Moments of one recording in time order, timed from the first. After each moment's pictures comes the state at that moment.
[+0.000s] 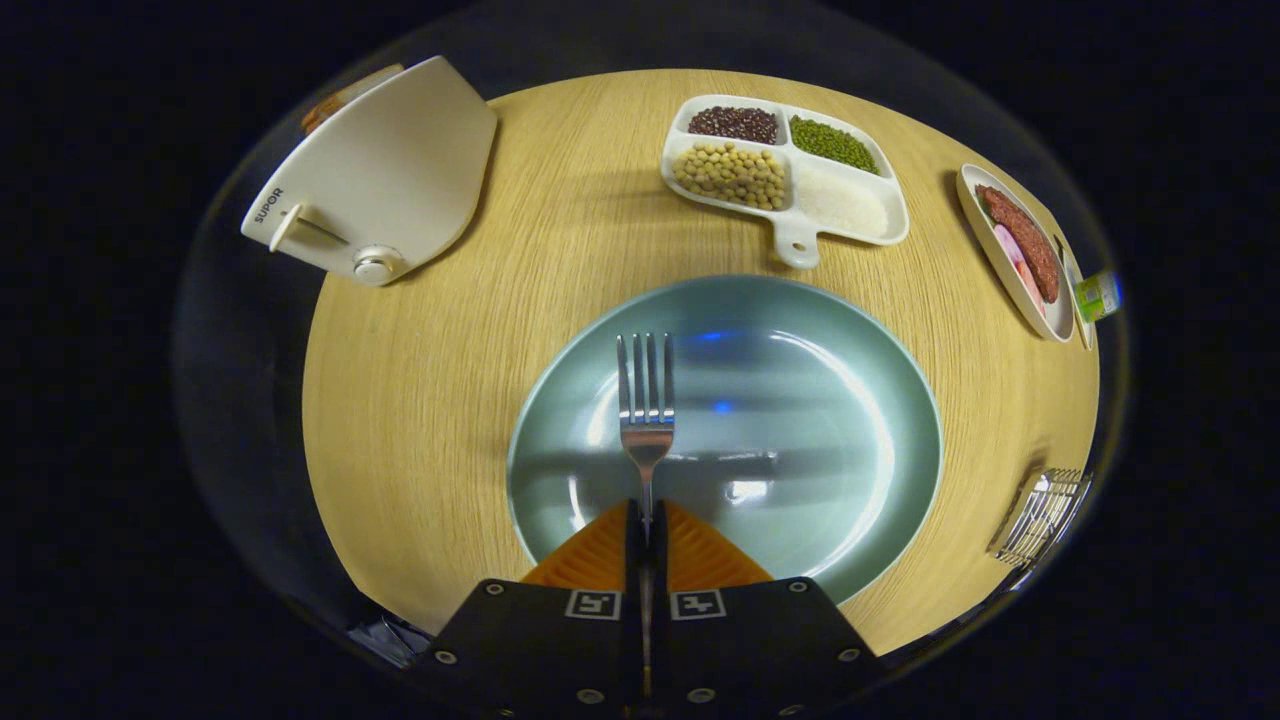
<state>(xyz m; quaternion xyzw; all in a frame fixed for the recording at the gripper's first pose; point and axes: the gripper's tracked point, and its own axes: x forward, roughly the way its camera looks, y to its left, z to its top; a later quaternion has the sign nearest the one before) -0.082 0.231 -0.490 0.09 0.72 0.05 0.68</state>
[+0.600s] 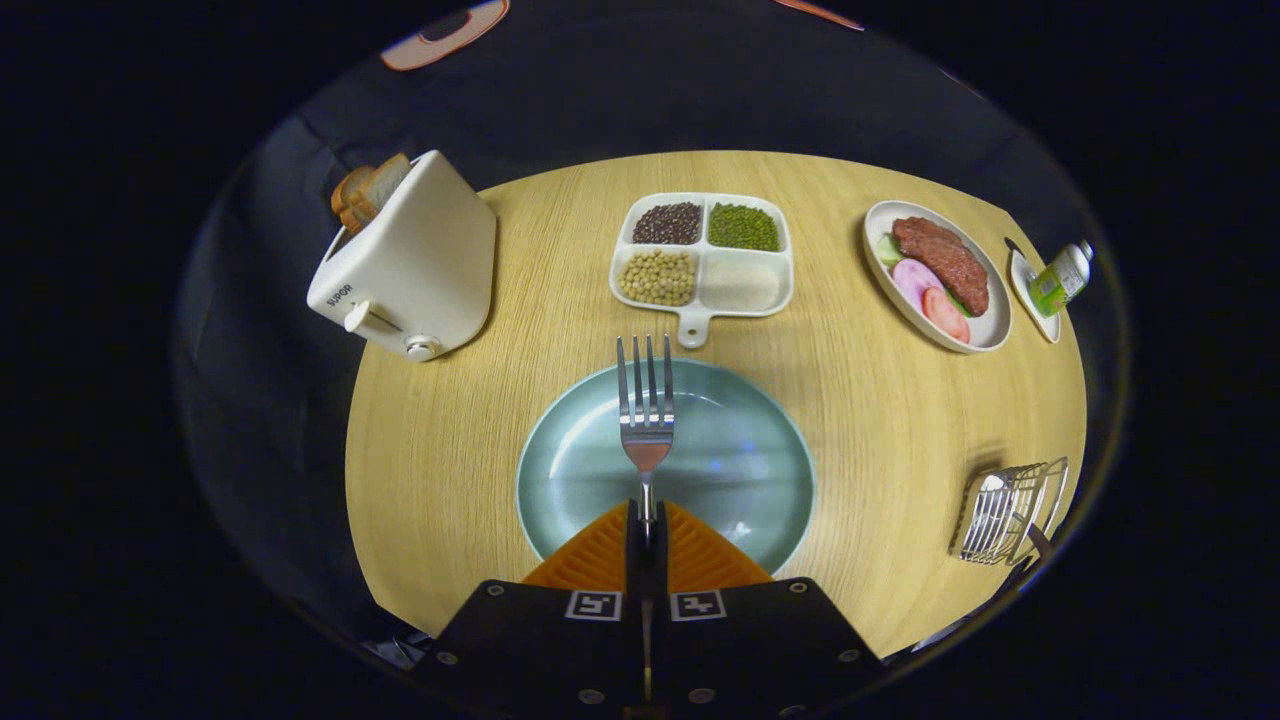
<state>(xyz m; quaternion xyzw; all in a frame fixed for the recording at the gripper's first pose) -0.063 0.166 -0.420 0.13 0.65 0.02 0.75</state>
